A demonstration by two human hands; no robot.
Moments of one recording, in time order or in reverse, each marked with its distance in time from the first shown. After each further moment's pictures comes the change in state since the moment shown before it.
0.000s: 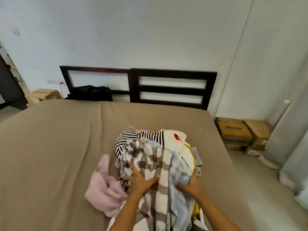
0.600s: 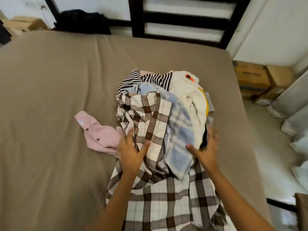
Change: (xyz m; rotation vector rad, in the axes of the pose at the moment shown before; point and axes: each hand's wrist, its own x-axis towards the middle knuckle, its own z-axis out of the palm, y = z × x) left_hand -0.033 -0.119 -0.008 0.228 0.361 0.257; right_hand -0.020 0.110 0.049 -0.008 0.311 -0.067
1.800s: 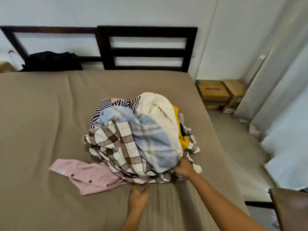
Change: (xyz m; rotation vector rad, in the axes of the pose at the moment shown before) left_hand -0.065 0.021 0.090 -0.266 -0.443 -0.442; right_hand 0.025 0.019 -0.022 -0.288 -0.320 0.222
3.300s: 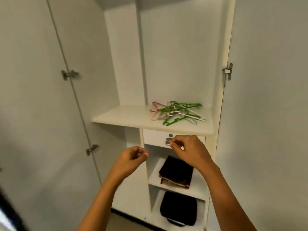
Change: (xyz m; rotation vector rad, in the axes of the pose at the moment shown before) left_hand -1.163 -0.190 0.105 -0.699 2.580 -1.386; right_hand -1.259 0.029 0.039 -0.126 1.940 1.882
